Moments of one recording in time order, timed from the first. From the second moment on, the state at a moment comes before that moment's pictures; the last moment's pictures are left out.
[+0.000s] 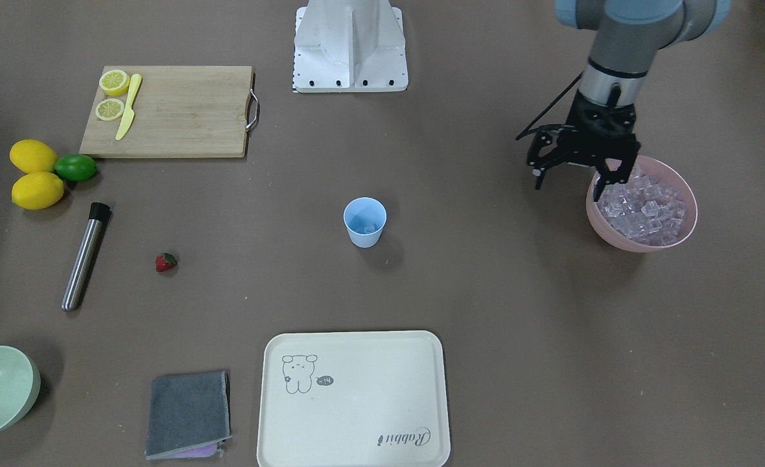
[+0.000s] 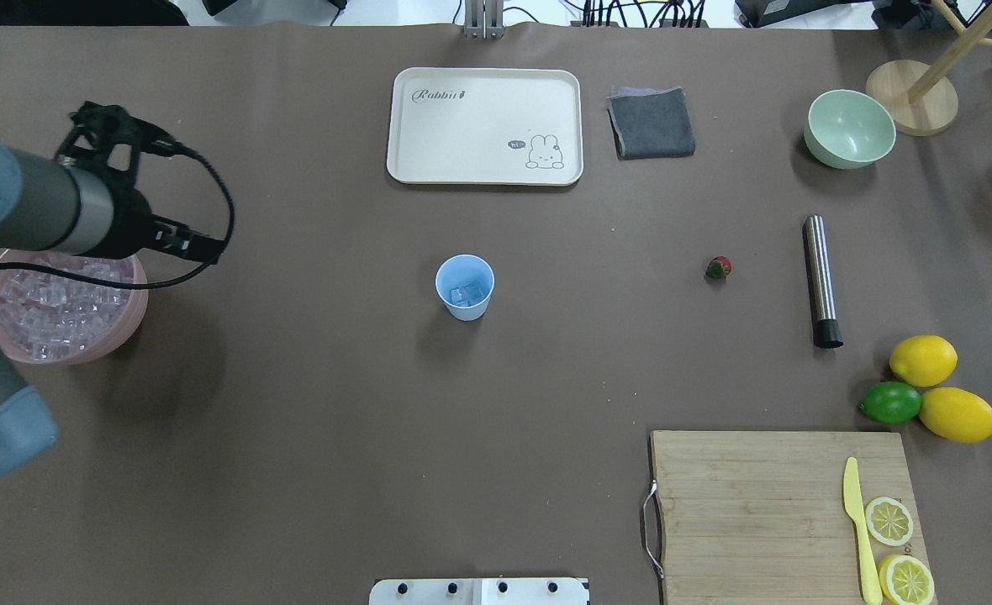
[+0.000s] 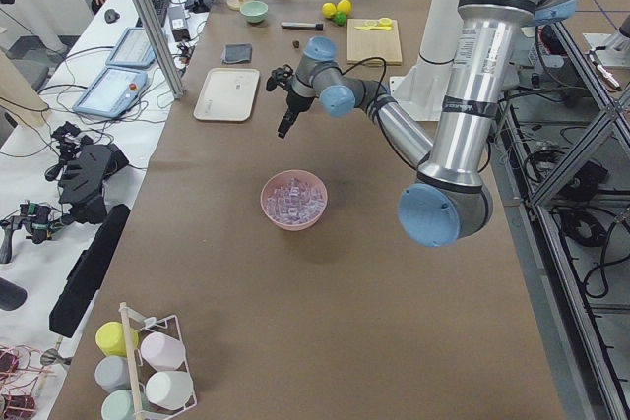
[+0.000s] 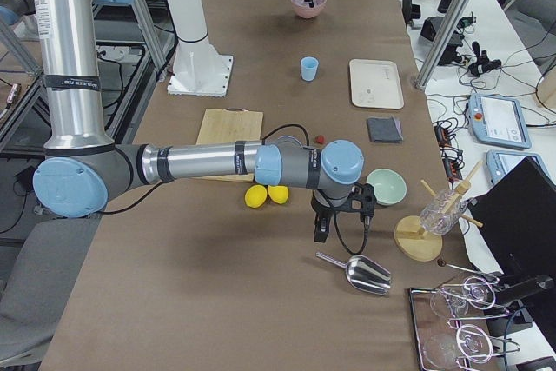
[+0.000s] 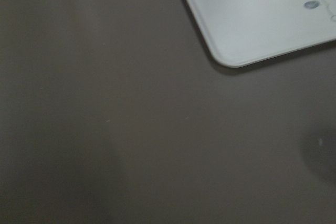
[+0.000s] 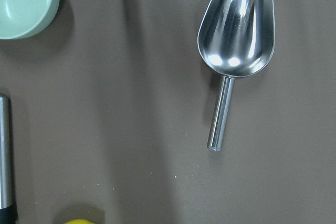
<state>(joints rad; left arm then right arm) -0.82 -1.71 -2.06 -1.77 -1.82 -0.65 1.58 -1.52 1.65 -1.72 2.41 0.09</state>
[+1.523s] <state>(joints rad) -0.97 -1.47 -1.85 -2.12 -1.97 -0.71 1.58 -1.51 1.65 -1.72 2.42 0.09</state>
